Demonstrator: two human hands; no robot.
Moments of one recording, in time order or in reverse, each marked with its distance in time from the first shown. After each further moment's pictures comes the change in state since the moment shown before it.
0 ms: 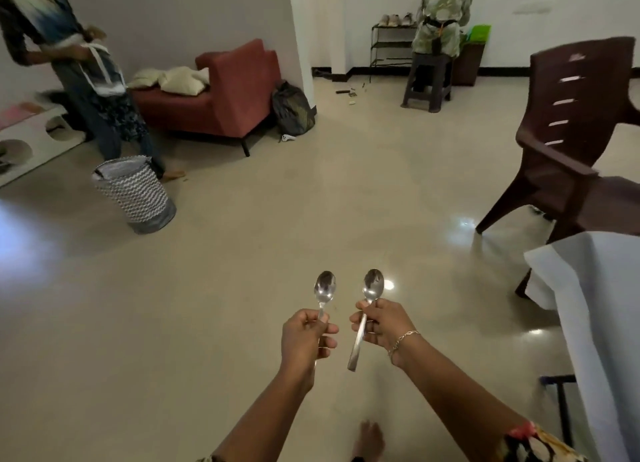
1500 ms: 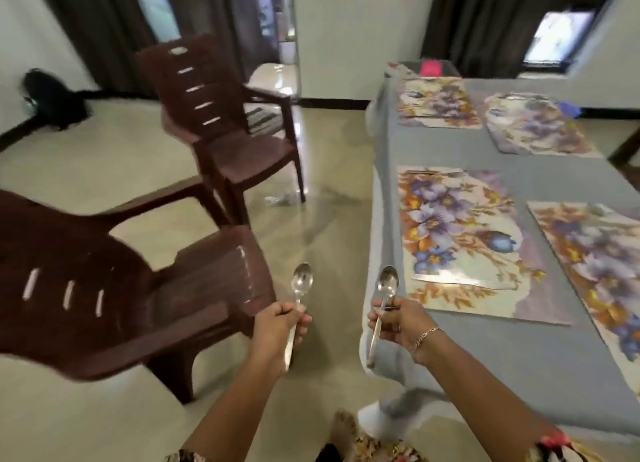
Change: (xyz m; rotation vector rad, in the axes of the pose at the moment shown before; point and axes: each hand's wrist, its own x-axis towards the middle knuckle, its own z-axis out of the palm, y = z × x) left_hand 0.287 0.175 0.745 0.771 -1.561 -0.139; right_hand 0.184 -0.247 -0.459 1.123 1.418 -0.284
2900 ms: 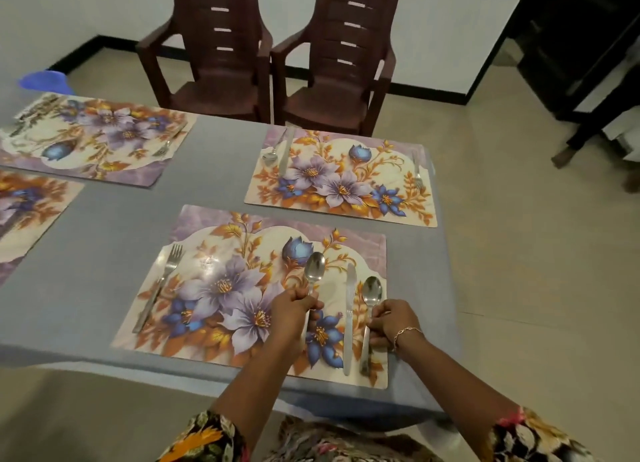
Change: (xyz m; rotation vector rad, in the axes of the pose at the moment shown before) left_hand 0.185 0.050 0.334 0.995 -1.271 -0.241; right_hand 0.084 -0.046 -0.066 0.637 1.426 0.264
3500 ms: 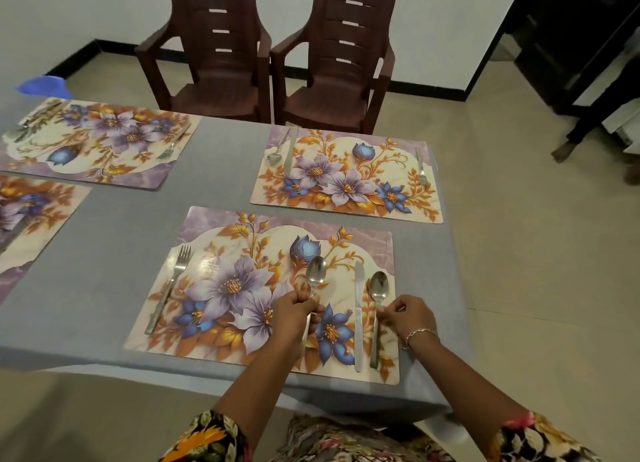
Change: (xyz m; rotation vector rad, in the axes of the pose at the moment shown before) left_hand 0.005 -0.004 -0.017 0.098 0.004 0.022; right_hand 0.003 0.007 -0.001 -0.288 0.170 -0.166
